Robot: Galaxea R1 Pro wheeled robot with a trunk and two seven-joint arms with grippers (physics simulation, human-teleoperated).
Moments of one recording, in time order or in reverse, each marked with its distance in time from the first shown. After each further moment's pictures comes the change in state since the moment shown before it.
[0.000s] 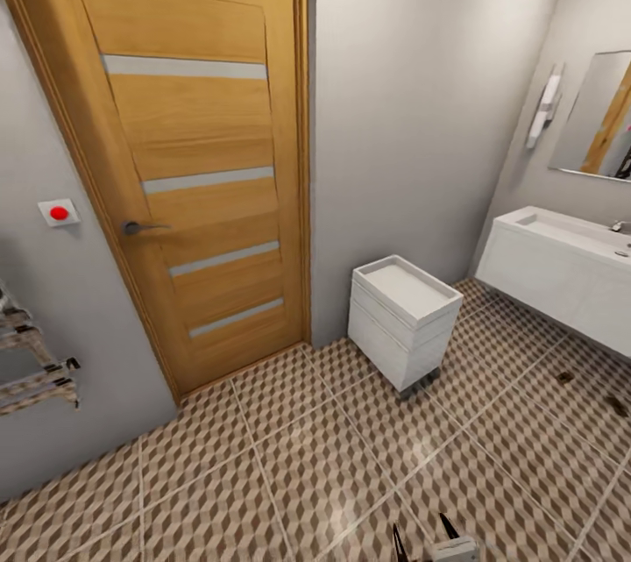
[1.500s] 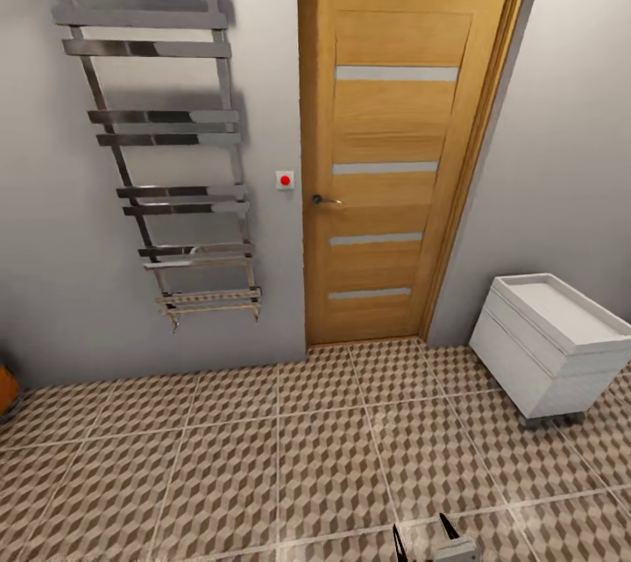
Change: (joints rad) left arm 0.000 0.000 0.002 -0.001 0.000 0.001 0.000; right arm 0.000 0.000 0.000 0.001 0.000 0.000 0.000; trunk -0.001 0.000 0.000
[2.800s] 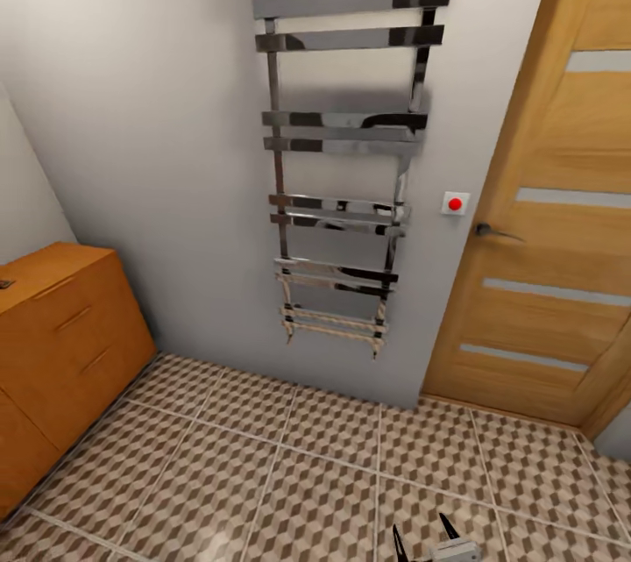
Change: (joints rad) left arm 0.000 0.000 0.000 0.000 0.000 0.002 0.000; right arm 0.000 0.000 0.000 0.000 0.000 0.000 0.000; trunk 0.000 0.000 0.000
